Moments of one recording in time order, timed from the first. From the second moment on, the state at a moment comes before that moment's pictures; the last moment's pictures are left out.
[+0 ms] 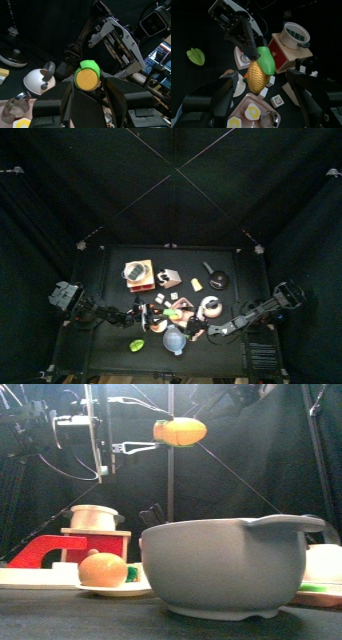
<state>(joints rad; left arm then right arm) -0.33 0.08 0.86 -0.55 -1.28 -0.31 0.46 -0.18 0.54 -1.39 0.75 1.34</state>
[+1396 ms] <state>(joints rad) -0.33 0.09 0.85 -0.55 -1.28 -0.31 0.41 -0.10 0.49 -1.45 0.78 1.34</state>
